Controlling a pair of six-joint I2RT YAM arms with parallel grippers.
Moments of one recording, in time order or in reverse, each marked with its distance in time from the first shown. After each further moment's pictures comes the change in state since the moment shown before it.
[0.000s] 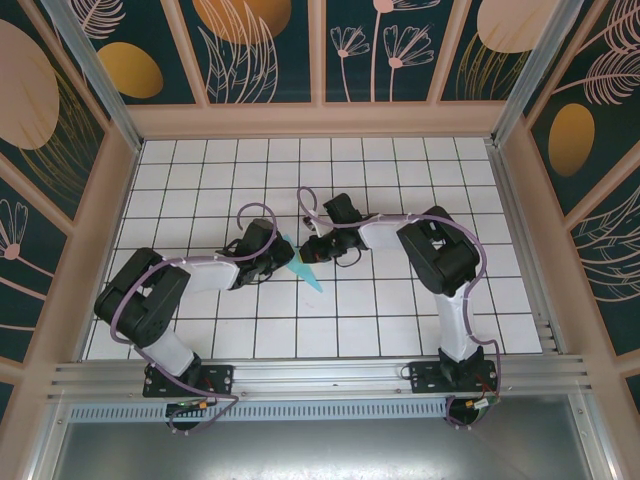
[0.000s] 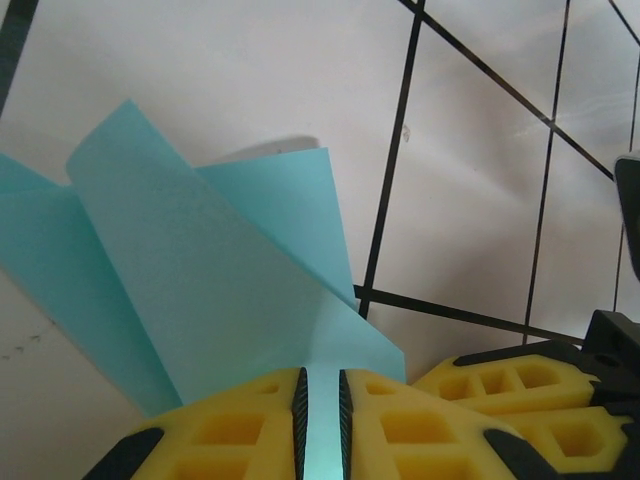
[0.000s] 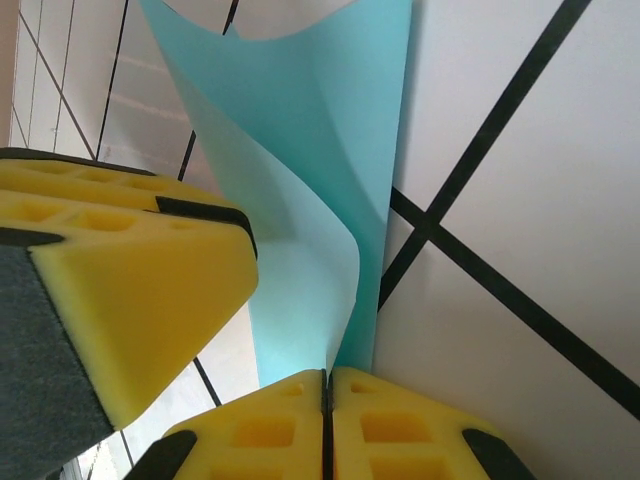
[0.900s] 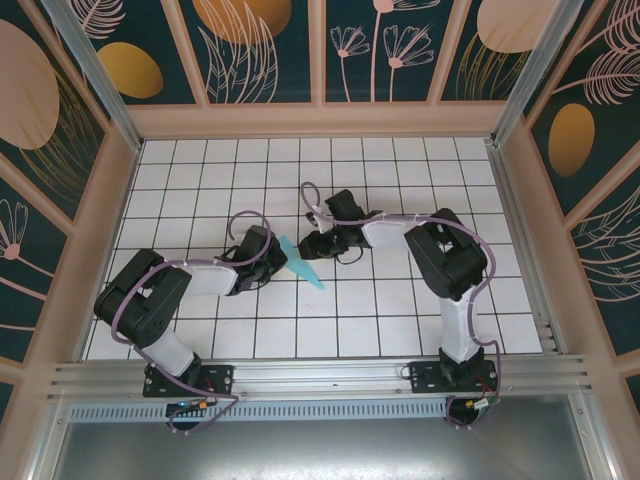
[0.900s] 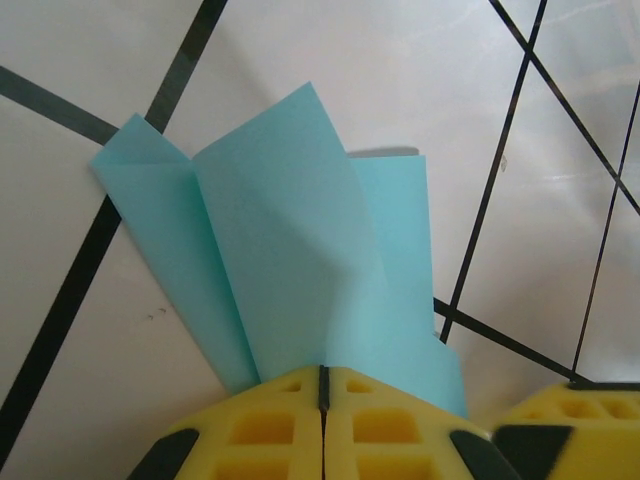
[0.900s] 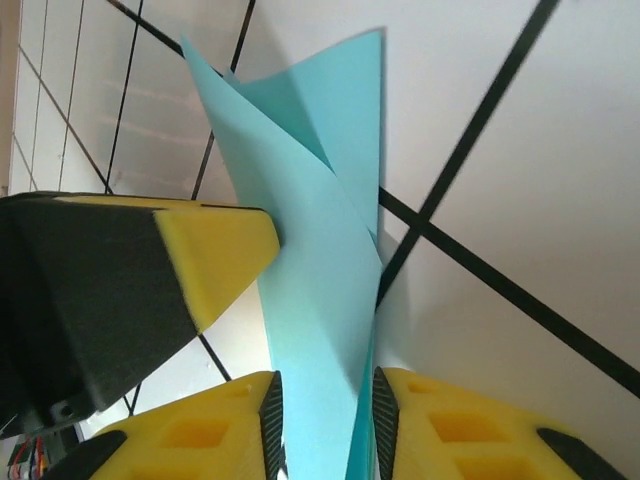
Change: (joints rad) left arm 0.000 -0.004 -0.065 0.038 -0.074 -0.145; right arm -0.003 -0.087 -0.022 -0.034 0.069 0.056
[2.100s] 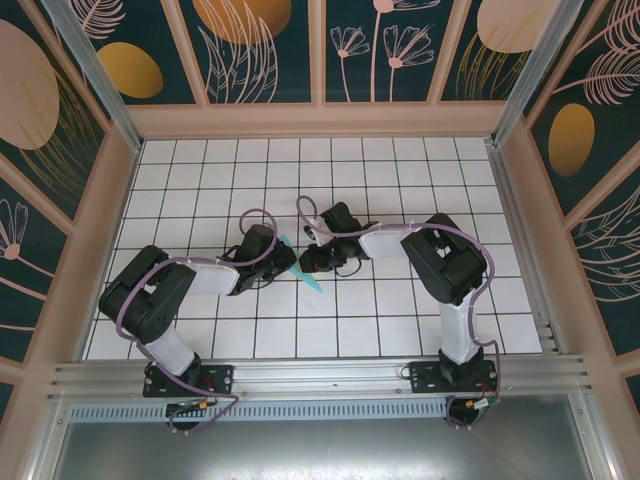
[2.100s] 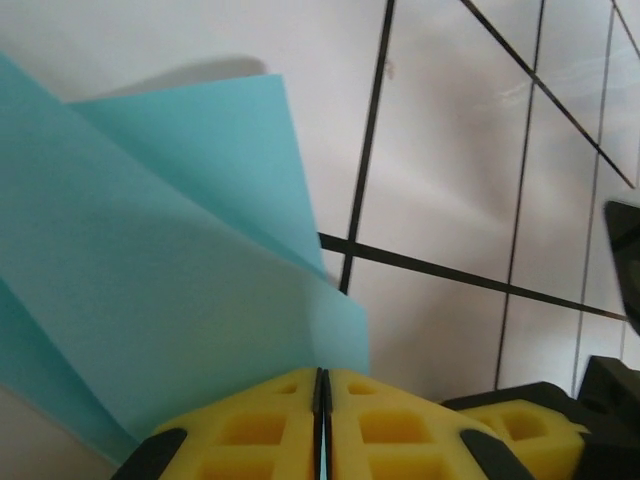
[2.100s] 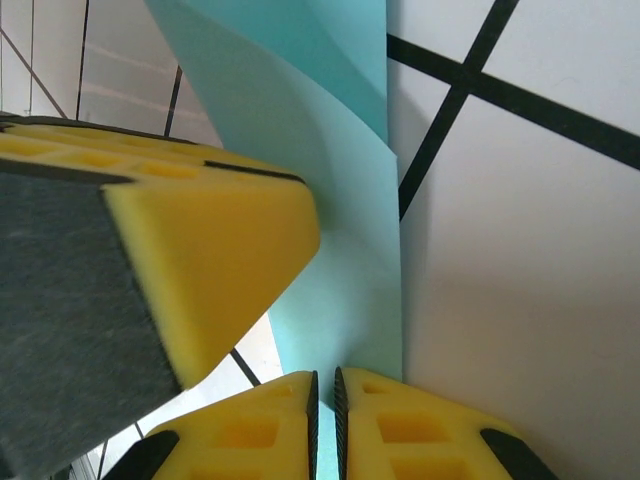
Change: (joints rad) left arm 0.000 0.033 0.002 0.100 0.157 0.123; right arm 0.060 0.007 -0.074 0.039 0.011 0.043
